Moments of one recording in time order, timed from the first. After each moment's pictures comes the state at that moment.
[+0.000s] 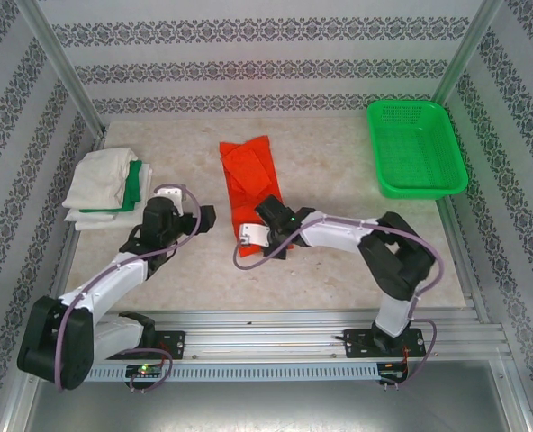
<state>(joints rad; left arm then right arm) -0.26 1.15 0.53 0.09 0.03 -0.36 0.79 1.76 1.05 -0.43 -0.08 -0.68</state>
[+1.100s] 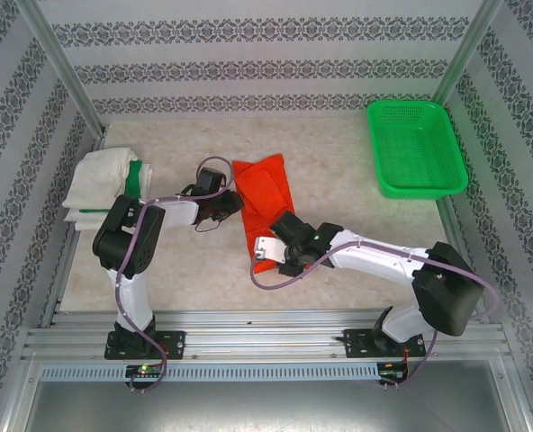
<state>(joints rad) -0.34 1.93 1.05 0.03 0.27 -0.88 0.87 1.47 0.90 -0.58 -0.04 -0.53</state>
